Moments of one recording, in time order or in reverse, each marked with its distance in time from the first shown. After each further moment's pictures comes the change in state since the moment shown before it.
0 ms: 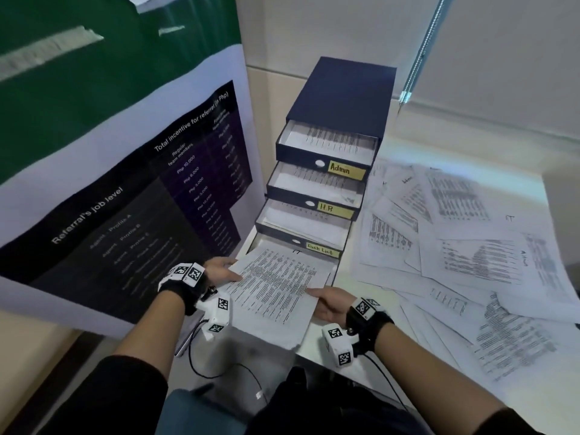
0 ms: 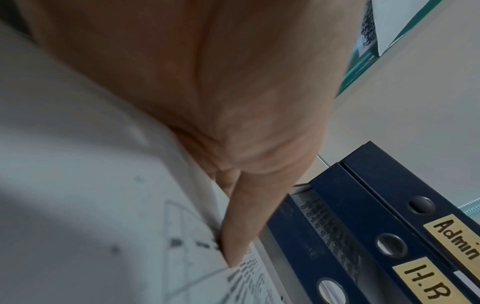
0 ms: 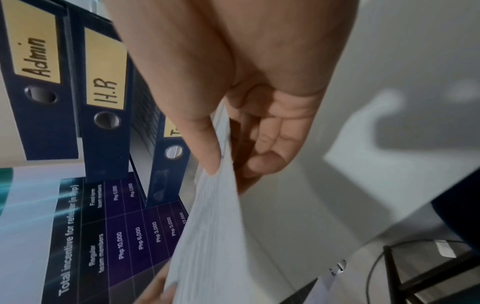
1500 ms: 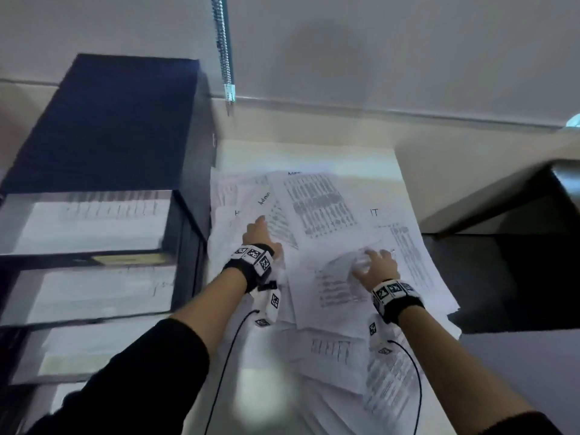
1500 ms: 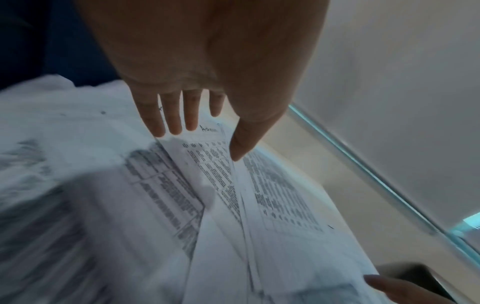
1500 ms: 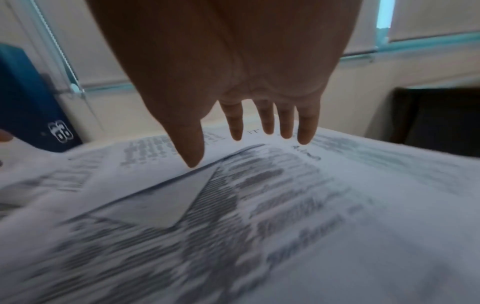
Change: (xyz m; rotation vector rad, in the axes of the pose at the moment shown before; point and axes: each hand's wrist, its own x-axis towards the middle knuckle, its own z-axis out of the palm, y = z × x) left_hand 0.183 0.415 0.319 0.391 -0.045 0.298; right_hand -0.052 -0.131 -0.429 -0.862 1.062 -0.007
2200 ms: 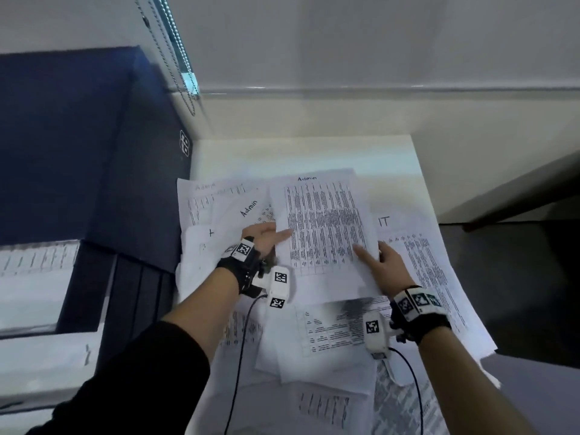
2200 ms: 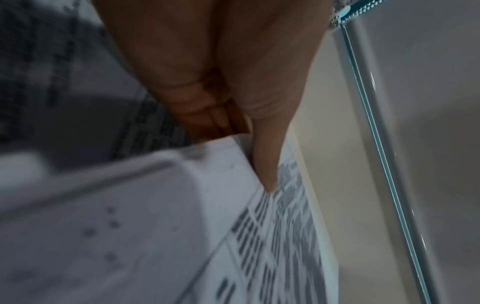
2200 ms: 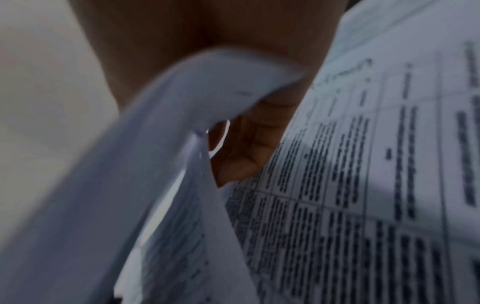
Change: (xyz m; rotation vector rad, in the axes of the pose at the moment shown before) left_hand 0.104 0.025 0.037 -0.497 -0.111 -0.095; right_hand 0.082 0.006 -0.012 0.914 -0.129 -0.157
